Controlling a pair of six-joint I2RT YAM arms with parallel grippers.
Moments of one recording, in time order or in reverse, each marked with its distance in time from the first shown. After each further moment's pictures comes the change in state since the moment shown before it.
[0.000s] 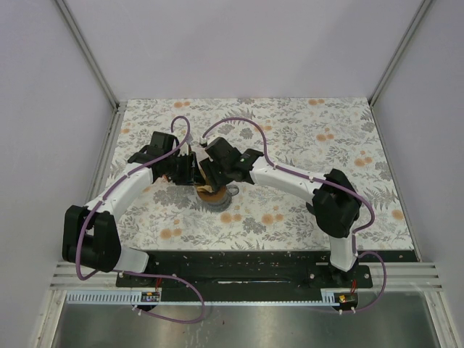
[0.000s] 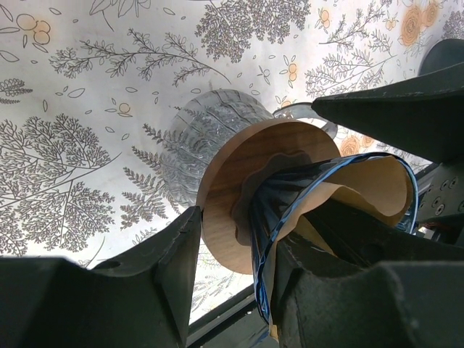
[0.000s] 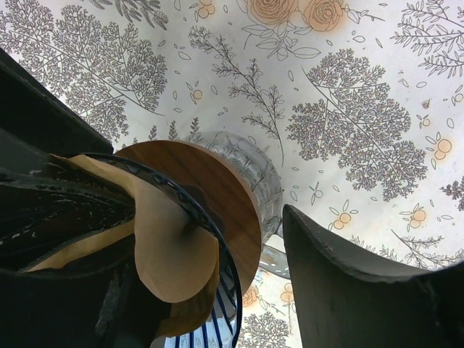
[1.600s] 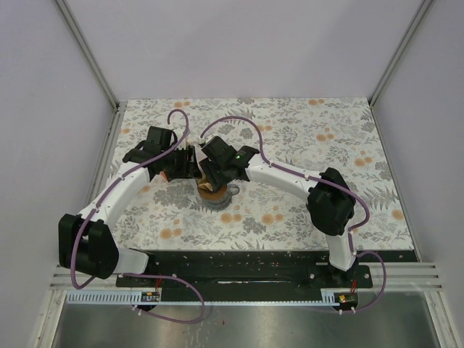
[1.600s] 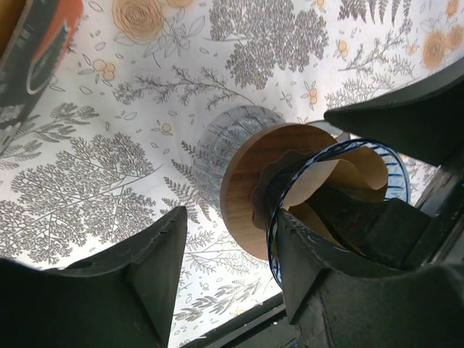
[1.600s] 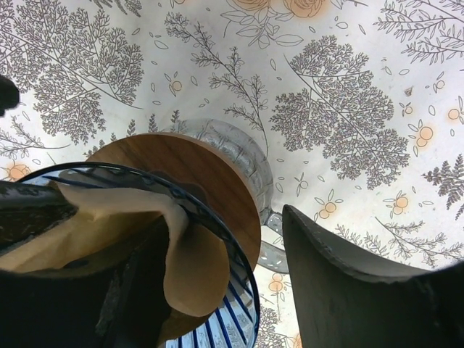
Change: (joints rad) left arm -0.011 -0.051 0.080 -0.055 -0.124 0.062; right arm 0.004 0.053 0.090 -0.111 0.044 -0.002
